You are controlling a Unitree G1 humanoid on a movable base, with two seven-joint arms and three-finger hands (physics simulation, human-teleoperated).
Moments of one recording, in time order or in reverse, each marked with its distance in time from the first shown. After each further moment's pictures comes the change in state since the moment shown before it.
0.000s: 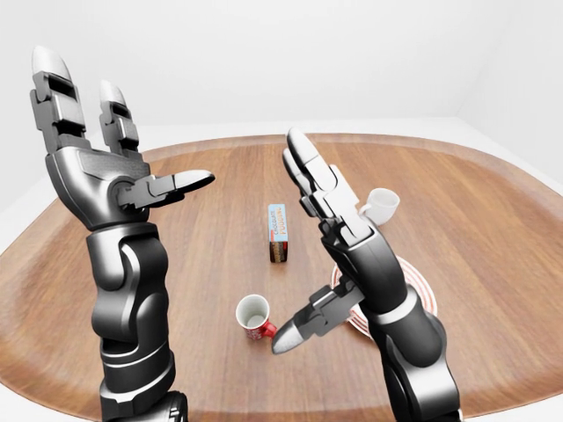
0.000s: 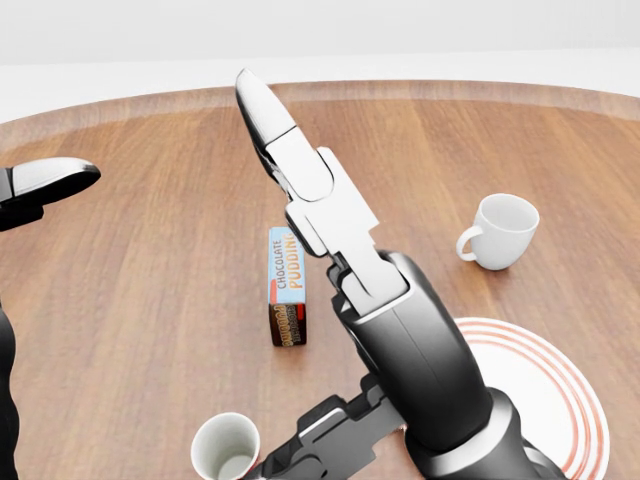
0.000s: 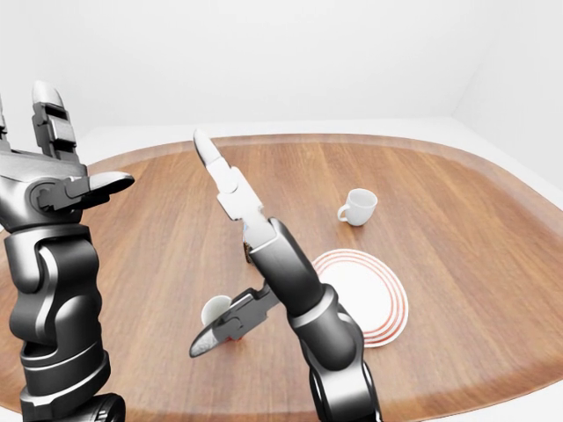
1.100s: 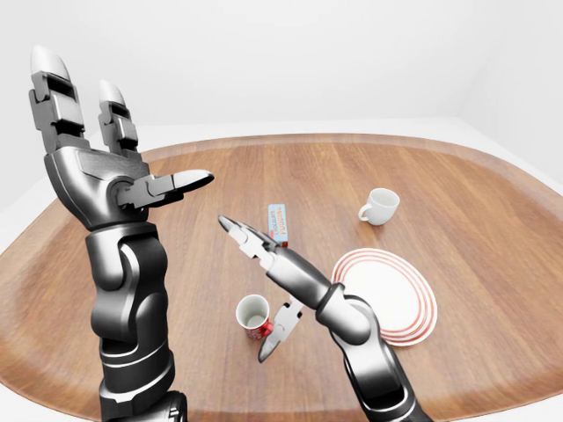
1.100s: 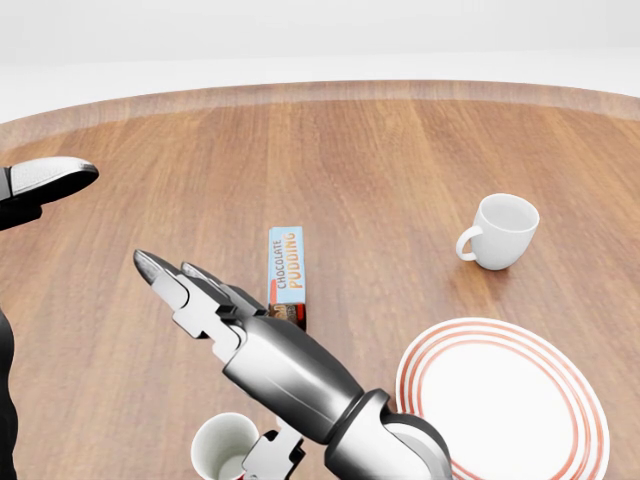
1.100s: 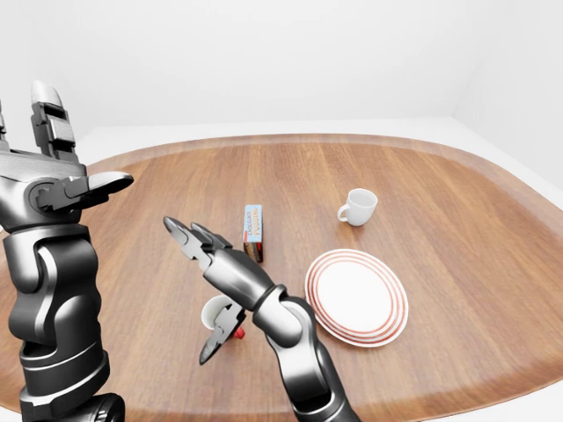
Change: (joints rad) left arm -0.001 0.002 0.002 0.001 -0.002 0.000 0.000; right arm 0.005 0.056 0.101 0.338 -0.340 0.000 0.230
